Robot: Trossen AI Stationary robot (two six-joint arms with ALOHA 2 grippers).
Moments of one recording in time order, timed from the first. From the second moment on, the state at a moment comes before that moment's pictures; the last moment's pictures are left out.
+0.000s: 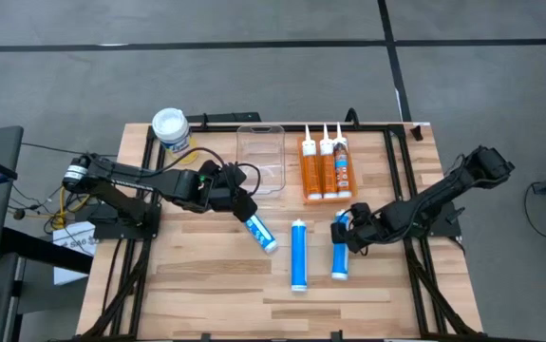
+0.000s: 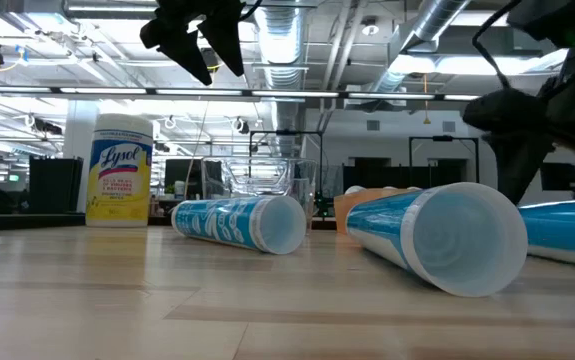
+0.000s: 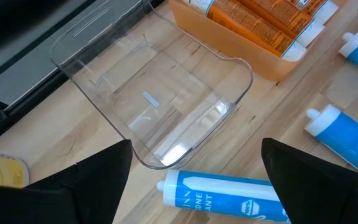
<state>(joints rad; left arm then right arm) -0.15 1.49 1.34 -0.92 -0.65 -0.75 0.44 1.31 0.58 -0.57 0.23 1.82</state>
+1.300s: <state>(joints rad) -0.15 1.49 1.34 -0.81 -0.62 -0.75 0.43 1.16 0.66 -0.43 0.21 1.72</state>
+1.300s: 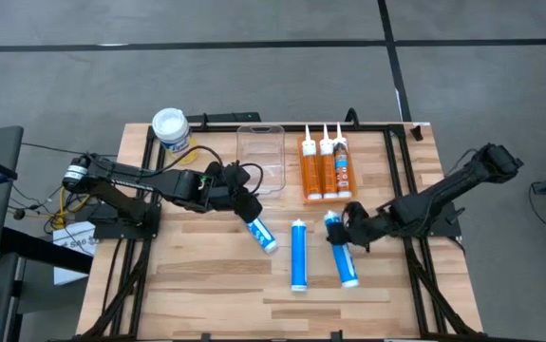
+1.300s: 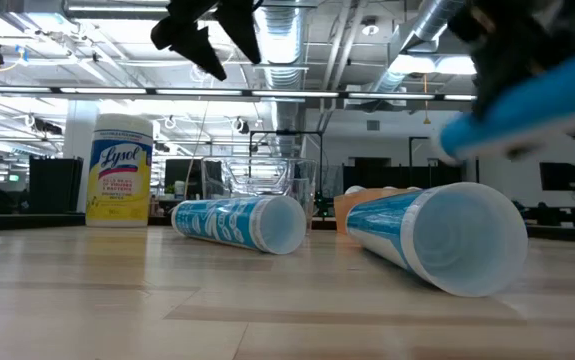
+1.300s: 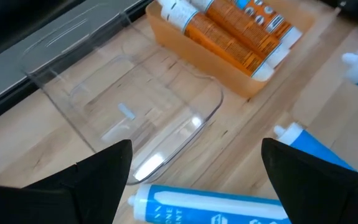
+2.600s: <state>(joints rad) -0.15 1.50 1.34 -0.03 -0.29 -0.79 -0.07 1.10 0.89 0.08 -0.06 0.83</state>
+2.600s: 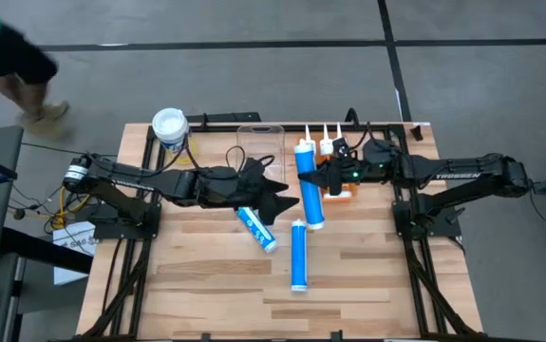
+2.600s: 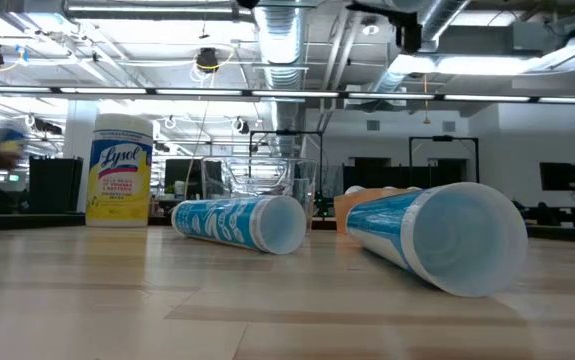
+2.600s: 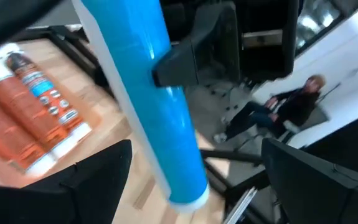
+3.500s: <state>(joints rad) -0.13 1.64 1.34 0.26 -0.33 -0.85 -0.07 1.13 0.89 0.25 -0.10 0.86</state>
